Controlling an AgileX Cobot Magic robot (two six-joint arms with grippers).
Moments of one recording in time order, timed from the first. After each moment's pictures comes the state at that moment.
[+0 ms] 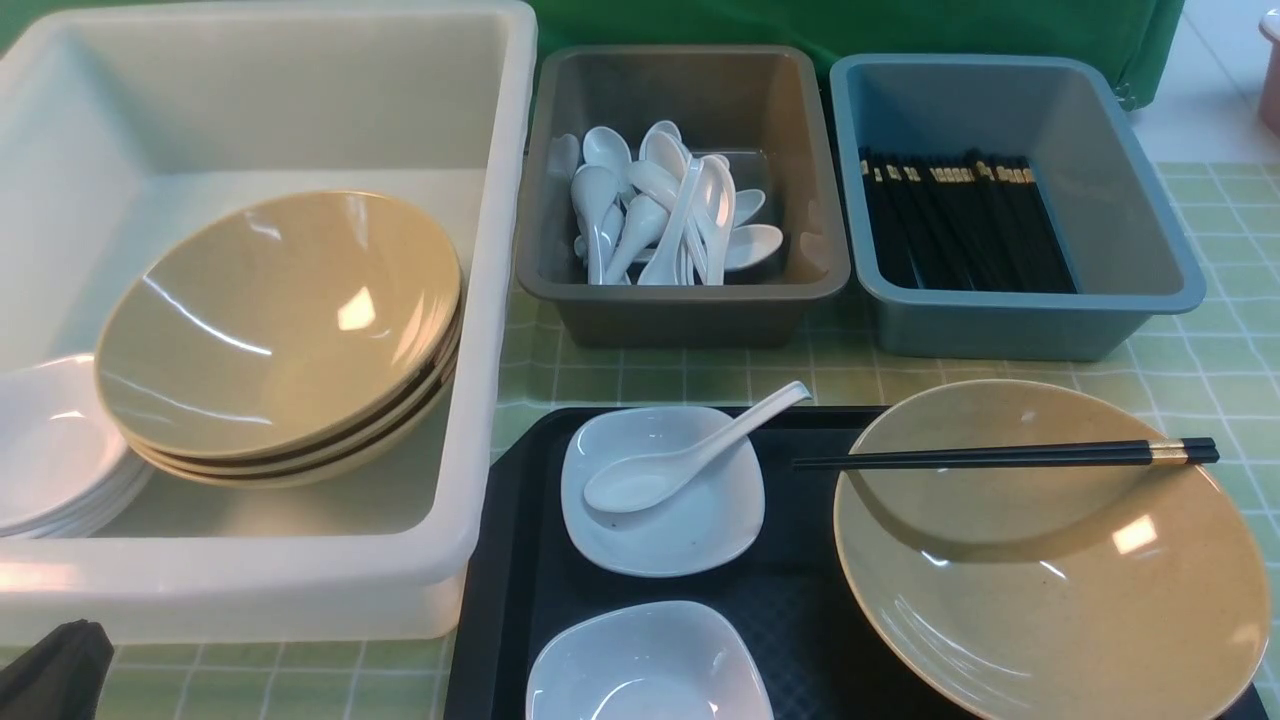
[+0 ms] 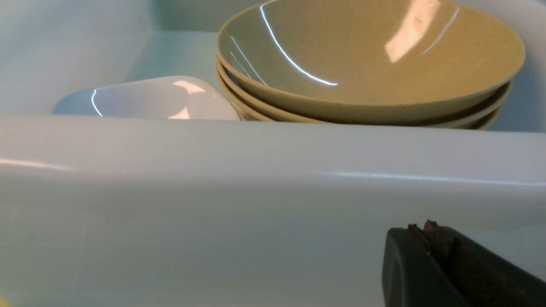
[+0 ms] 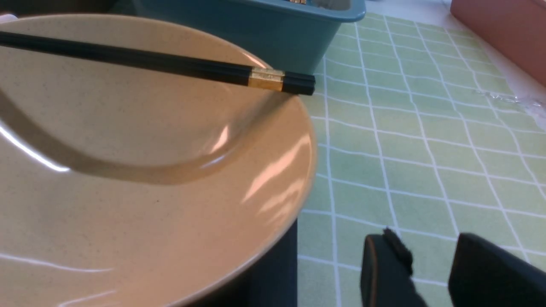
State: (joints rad) right arm -0.06 -0.01 0.01 -0.06 0.28 -0.08; left arm -0.03 -0.01 0.03 -0.01 0.31 0.01
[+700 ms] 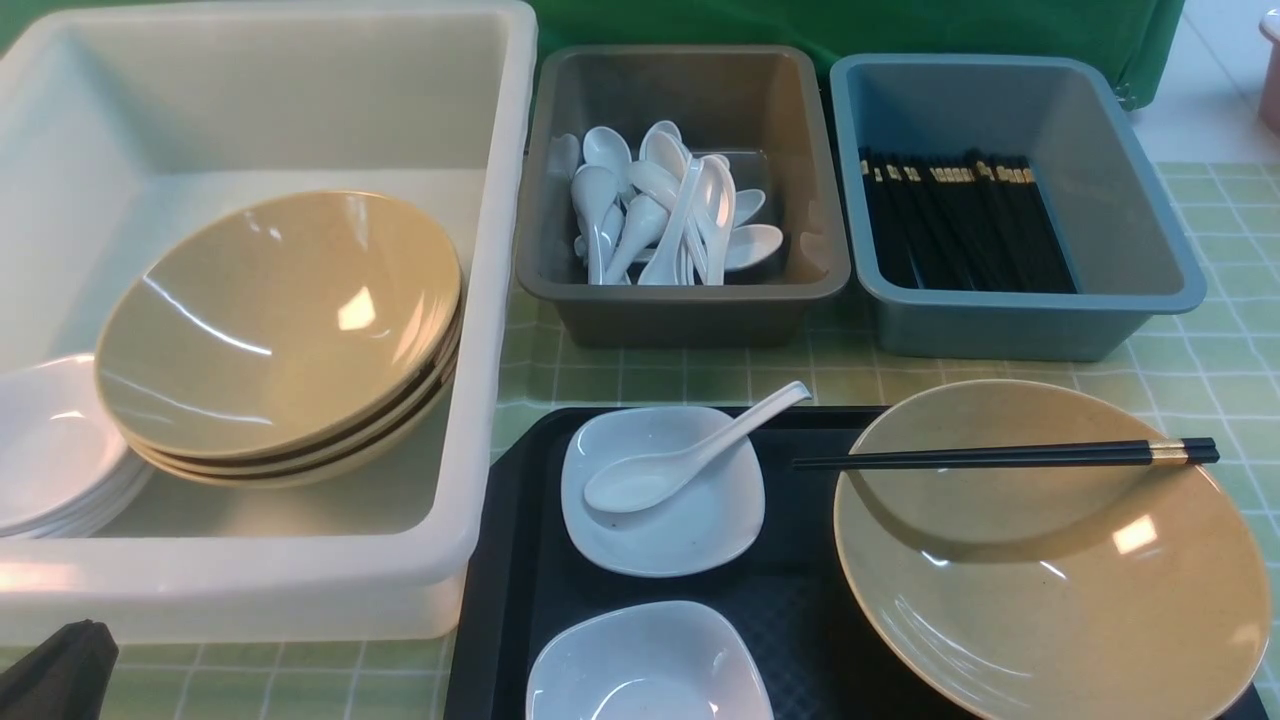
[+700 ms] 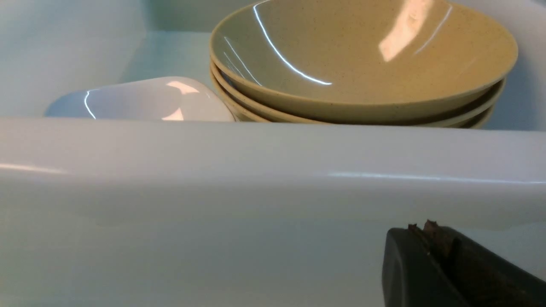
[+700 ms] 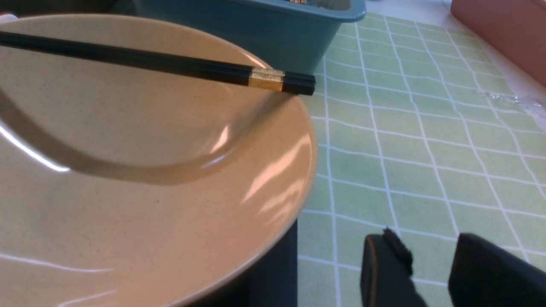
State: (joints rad) right arm -0.06 -0.01 0.01 -0.06 0.28 -0.08; left arm -0.04 -0.01 0.03 -0.01 0.31 0.01
